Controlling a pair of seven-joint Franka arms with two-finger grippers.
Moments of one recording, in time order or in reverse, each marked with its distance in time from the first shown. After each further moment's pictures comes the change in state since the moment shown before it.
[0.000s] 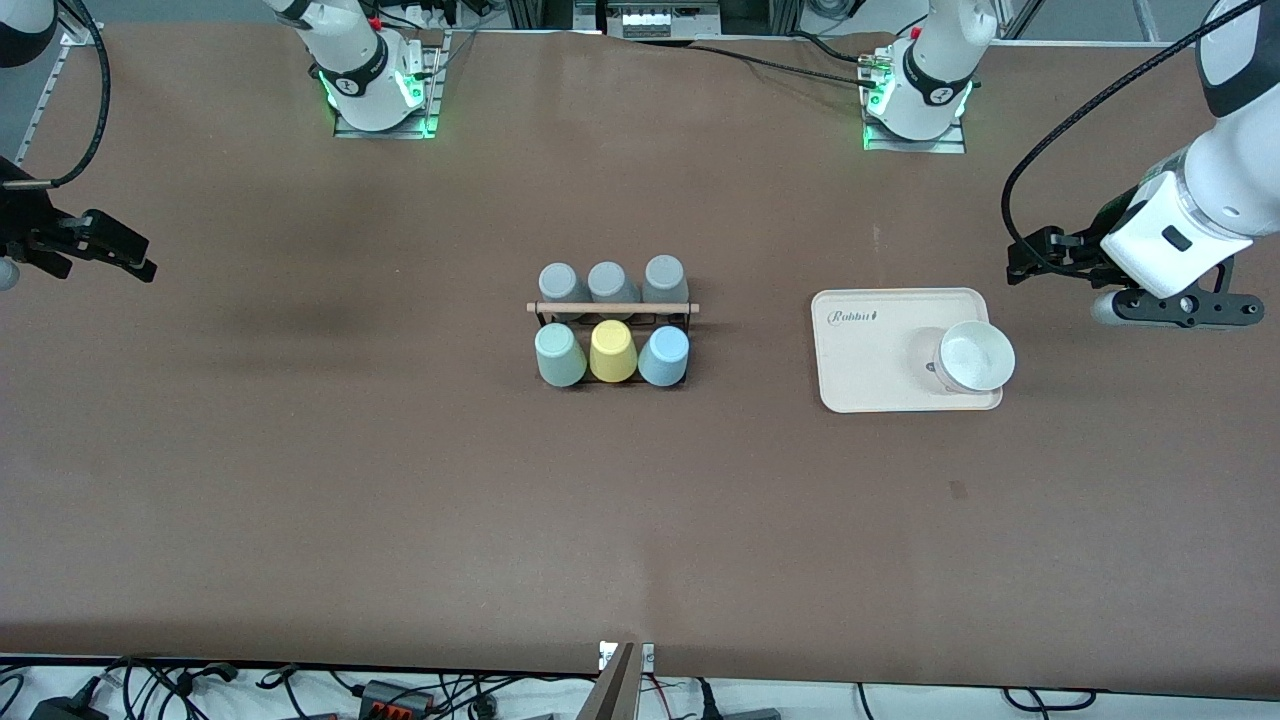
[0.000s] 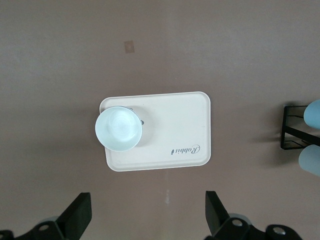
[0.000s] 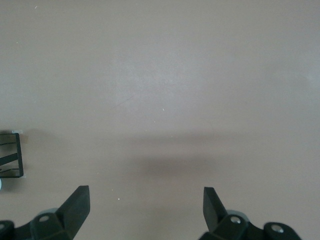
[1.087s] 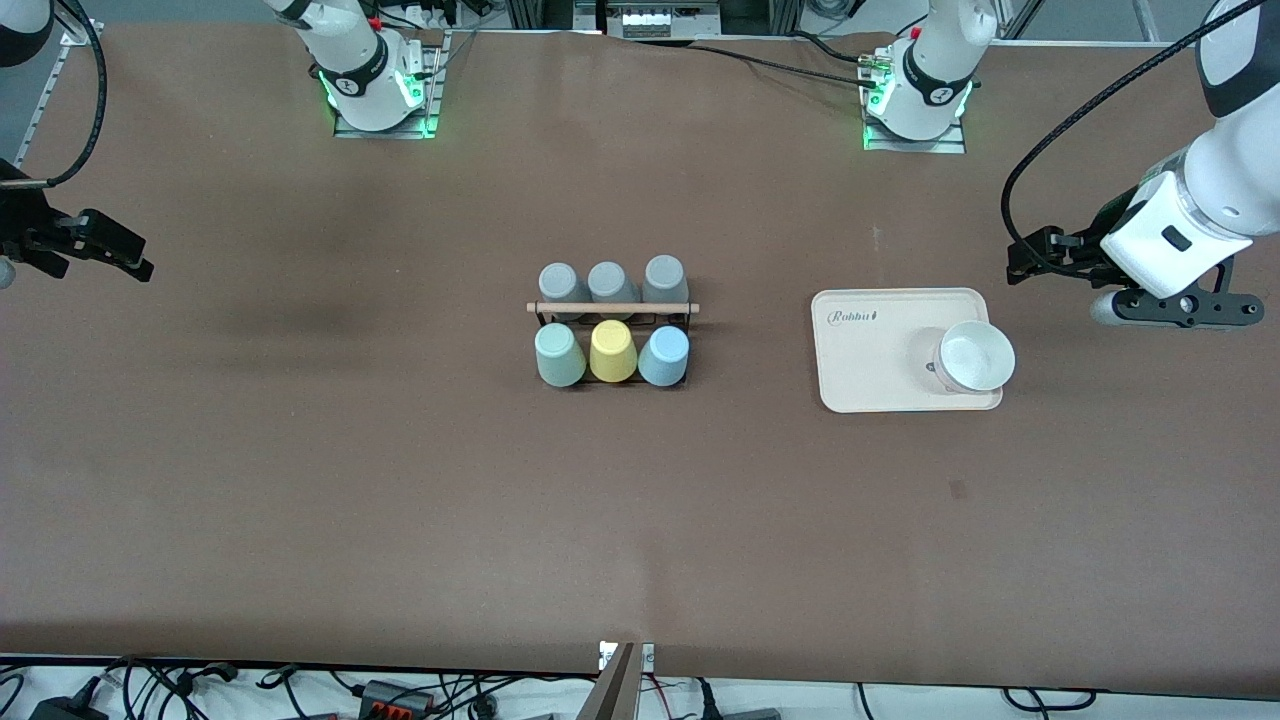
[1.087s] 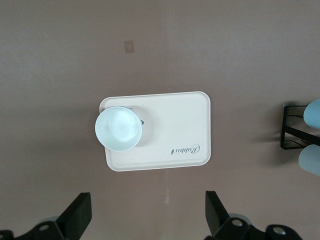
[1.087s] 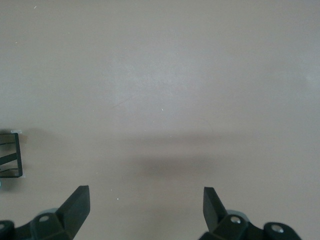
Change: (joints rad) left arm 0.000 0.000 -0.002 0.000 0.000 0.000 0.000; right arm -0.015 -0.001 0.011 0.000 0.000 0.000 -0.006
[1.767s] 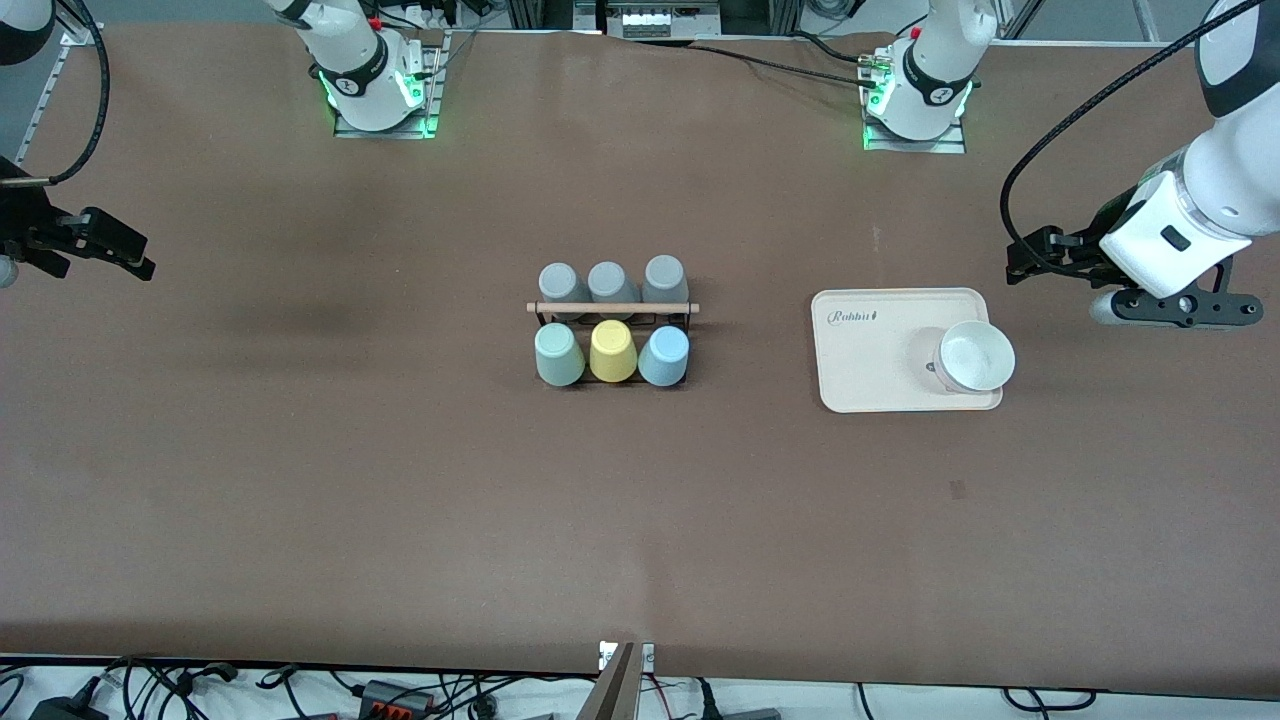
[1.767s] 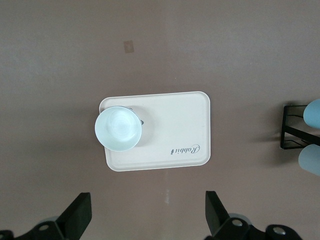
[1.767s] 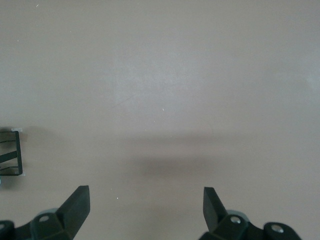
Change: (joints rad) left arm 0.000 0.000 -0.001 0.000 0.000 0.000 0.000; right arm 0.000 -0.001 0.001 0.000 0.000 -0.001 -0.010
